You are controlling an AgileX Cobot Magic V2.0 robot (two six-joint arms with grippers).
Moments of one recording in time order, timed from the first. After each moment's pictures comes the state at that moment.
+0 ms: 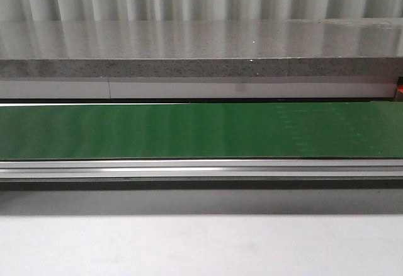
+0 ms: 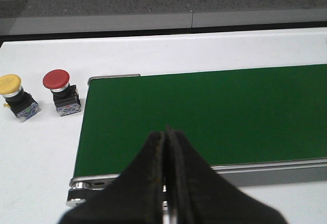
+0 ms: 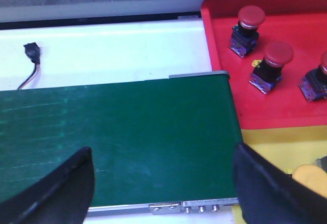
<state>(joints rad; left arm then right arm) -0.08 0.58 -0.58 -0.04 0.56 0.03 -0.14 0.82 -0.70 0.10 0.52 -0.02</state>
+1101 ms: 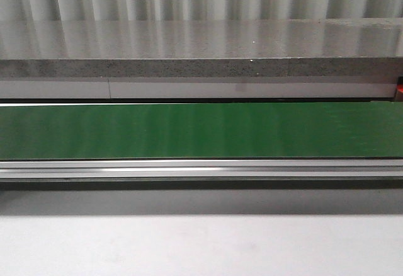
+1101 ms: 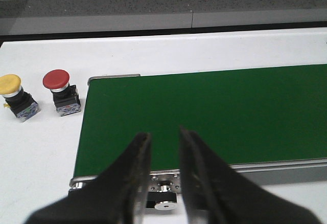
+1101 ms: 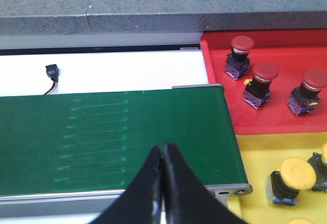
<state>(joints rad) -0.08 0.58 -0.58 -0.04 0.56 0.03 -0.14 0.54 -0.55 0.10 0.51 -0.02</state>
